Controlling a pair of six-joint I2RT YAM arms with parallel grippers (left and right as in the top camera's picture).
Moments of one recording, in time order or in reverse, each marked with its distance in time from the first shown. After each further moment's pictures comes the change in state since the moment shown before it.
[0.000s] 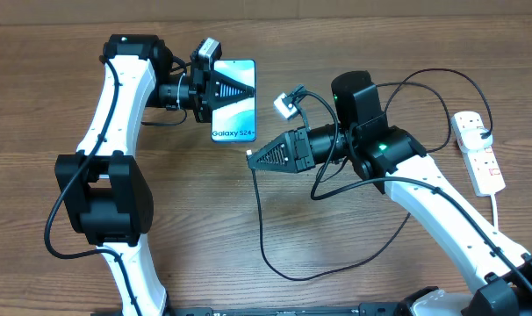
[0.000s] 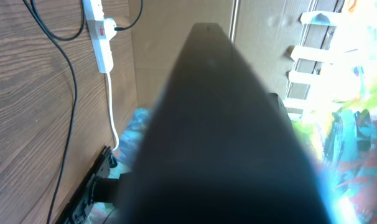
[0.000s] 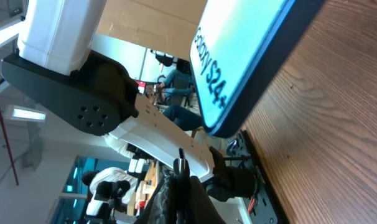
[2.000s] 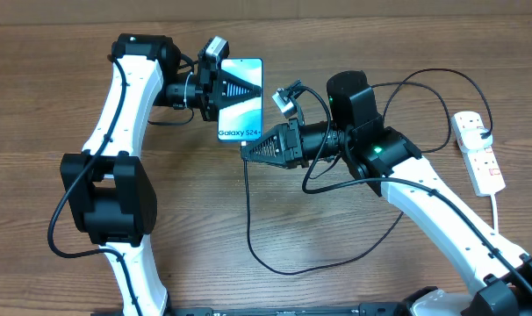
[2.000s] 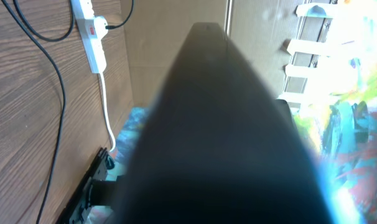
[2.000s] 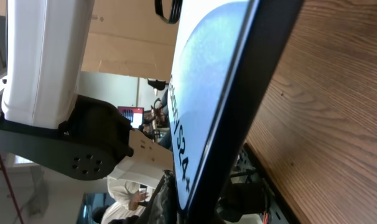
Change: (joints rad) left arm -0.033 0.000 0.001 0.049 0.026 -0.023; right arm 0.023 0.000 0.000 0.087 0.148 0.248
